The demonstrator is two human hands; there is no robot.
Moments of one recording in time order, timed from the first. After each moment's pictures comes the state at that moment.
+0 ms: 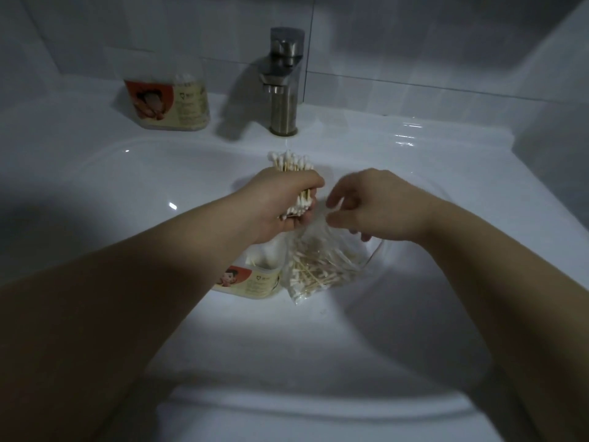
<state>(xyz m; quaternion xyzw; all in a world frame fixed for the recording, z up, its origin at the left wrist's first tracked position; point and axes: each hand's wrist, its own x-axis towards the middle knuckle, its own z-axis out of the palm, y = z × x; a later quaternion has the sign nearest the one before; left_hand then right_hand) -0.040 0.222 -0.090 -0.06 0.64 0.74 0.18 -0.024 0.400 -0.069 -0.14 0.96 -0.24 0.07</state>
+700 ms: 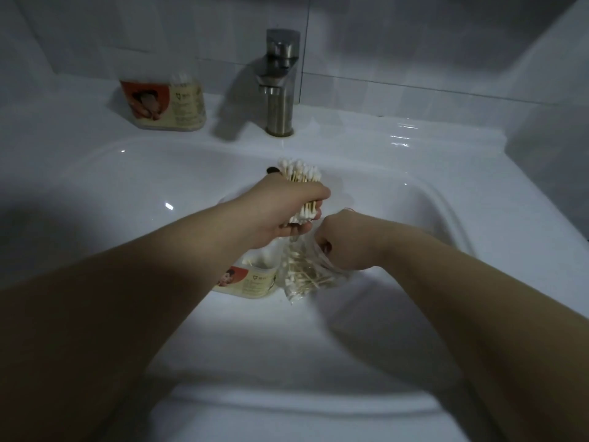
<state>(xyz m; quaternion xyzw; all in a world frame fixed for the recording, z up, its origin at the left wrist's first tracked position) -0.039 0.225 -0.098 -0.02 0.69 0.70 0.19 -0.024 0.377 -0.110 -0.23 0.96 0.06 0.15</state>
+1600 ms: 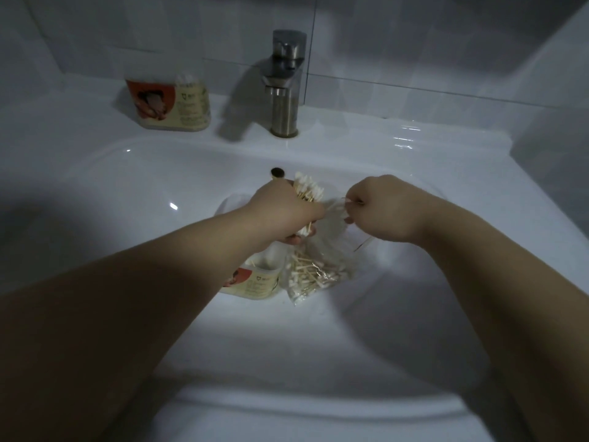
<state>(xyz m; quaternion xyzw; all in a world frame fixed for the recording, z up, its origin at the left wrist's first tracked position) -0.039 0.224 -0.105 0.00 0.81 0.57 0.14 -0.024 0.402 -0.066 -0.12 0.99 -0.08 0.04</state>
